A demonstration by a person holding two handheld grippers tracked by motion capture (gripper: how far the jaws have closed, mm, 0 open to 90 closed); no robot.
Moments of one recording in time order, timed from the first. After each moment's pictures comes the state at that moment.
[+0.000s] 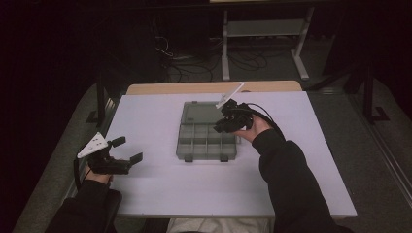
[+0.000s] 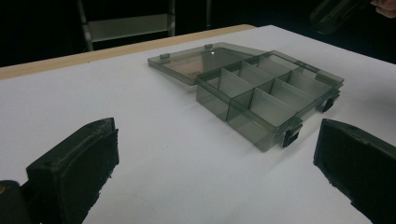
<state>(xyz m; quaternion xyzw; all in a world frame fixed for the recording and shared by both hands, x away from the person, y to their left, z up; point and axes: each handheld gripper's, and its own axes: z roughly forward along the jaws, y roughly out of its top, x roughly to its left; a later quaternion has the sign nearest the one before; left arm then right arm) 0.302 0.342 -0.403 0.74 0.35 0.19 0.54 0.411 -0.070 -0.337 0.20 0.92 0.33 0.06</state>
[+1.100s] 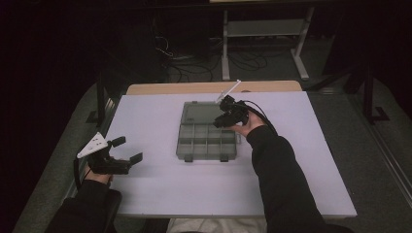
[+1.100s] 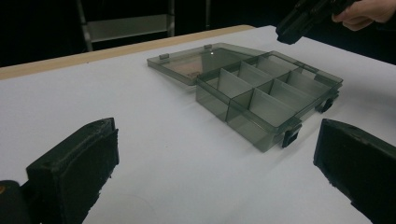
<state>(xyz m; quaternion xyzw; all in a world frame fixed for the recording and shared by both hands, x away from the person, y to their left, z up) 0.302 0.342 -0.403 0.74 0.35 0.19 0.54 0.446 -0.066 -0.363 0.24 0.91 0.32 0.05</state>
